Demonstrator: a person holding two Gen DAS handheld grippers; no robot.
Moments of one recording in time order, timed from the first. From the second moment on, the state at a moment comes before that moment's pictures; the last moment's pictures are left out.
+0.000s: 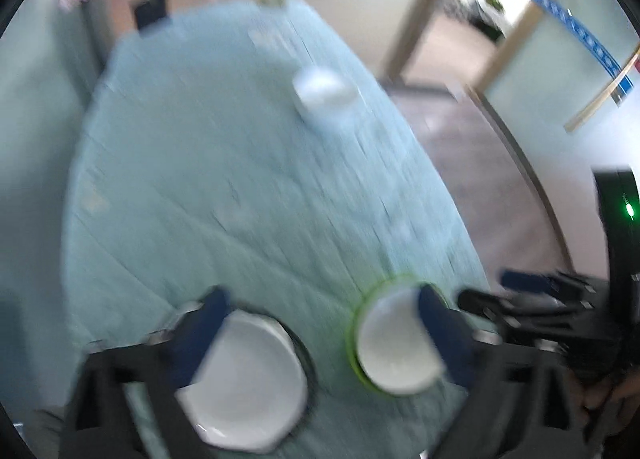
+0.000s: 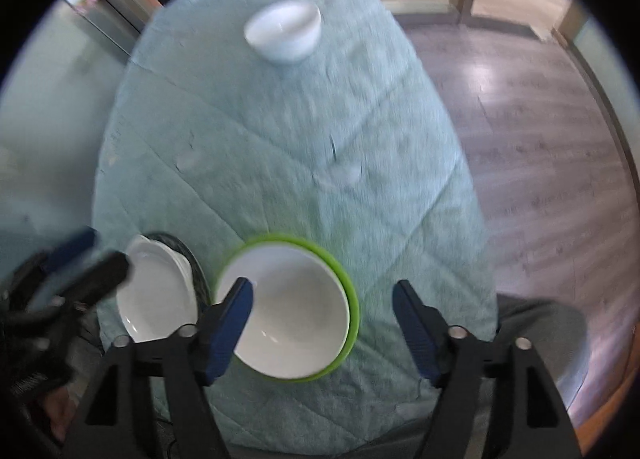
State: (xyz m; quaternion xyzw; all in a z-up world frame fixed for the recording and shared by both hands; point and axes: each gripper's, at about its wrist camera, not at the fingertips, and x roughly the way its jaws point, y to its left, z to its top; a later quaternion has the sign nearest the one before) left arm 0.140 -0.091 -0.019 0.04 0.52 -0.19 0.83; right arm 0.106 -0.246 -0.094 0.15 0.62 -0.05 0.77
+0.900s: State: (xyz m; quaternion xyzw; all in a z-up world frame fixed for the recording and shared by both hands) left arm 0.425 -0.149 -0.025 0.00 0.59 -0.21 0.78; right arm 0.344 -0.314 -0.065 0.12 0.58 0.00 0.80
